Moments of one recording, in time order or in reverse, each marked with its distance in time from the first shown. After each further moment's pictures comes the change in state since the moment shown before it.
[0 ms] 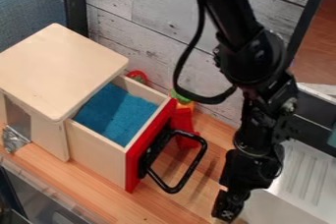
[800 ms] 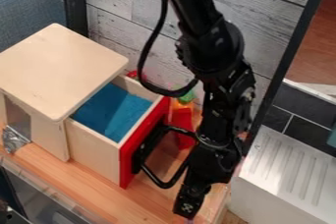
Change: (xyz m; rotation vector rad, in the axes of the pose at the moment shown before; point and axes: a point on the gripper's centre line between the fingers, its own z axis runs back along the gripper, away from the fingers) arm -0.047 -0.005 -0.004 -0.086 0.031 0.029
